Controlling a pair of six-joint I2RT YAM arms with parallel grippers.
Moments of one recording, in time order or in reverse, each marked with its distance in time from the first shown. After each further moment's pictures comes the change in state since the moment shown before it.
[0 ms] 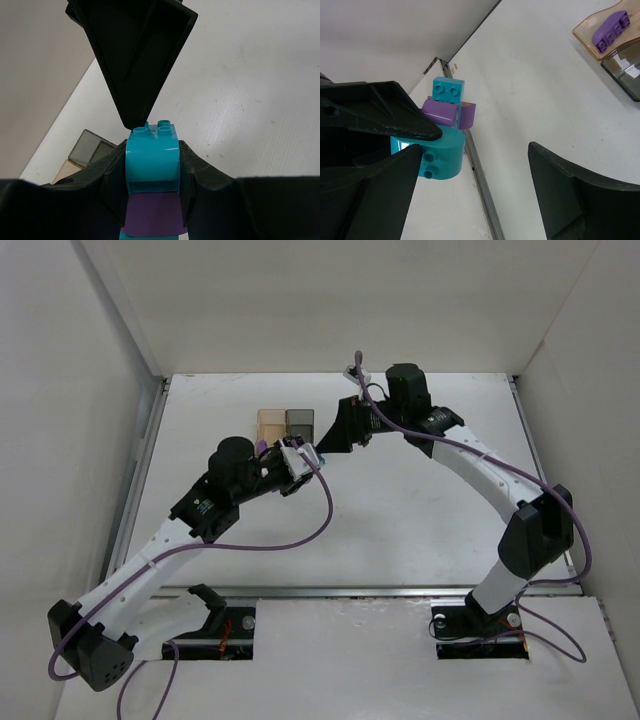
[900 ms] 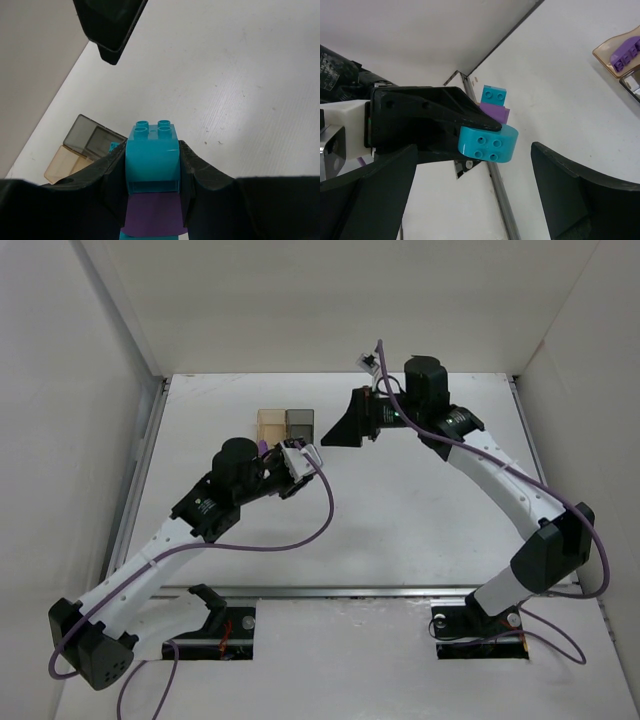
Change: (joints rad) left arm -0.005 0.004 0.001 -0.059 -0.036 0.002; right arm -0.018 -0.100 0.000 0.029 -0.026 0.090
